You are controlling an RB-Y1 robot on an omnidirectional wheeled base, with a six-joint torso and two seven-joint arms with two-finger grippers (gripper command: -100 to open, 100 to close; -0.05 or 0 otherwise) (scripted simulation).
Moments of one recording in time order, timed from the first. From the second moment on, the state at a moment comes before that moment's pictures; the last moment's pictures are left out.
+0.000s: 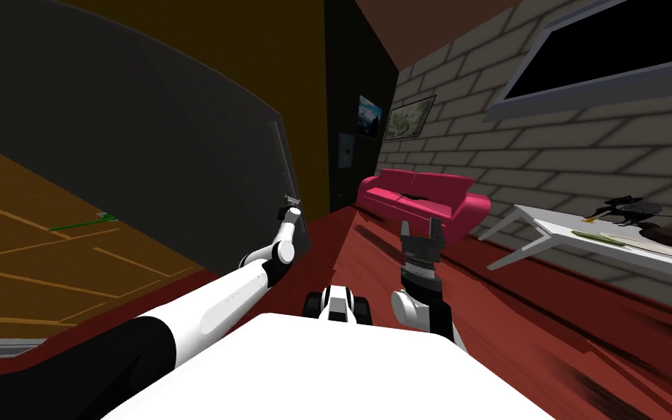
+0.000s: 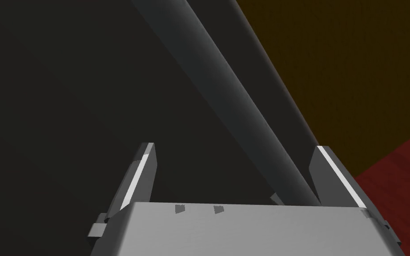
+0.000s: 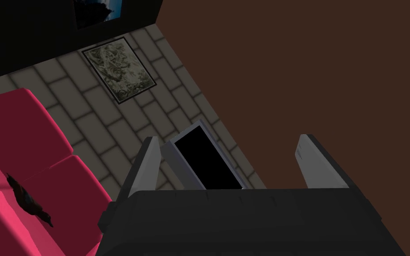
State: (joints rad) left arm -0.90 0.15 0.72 -0.74 0.62 -0.15 0.00; right arm 0.49 0.03 0.07 -2.22 -0.05 -0.58 -0.08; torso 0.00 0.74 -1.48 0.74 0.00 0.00
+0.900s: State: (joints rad) left arm -0.90 0.15 0.66 -0.73 0.62 -0.14 0.06; right arm 0.49 0.03 0.07 -2.22 -0.05 -0.58 -0.08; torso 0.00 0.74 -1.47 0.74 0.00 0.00
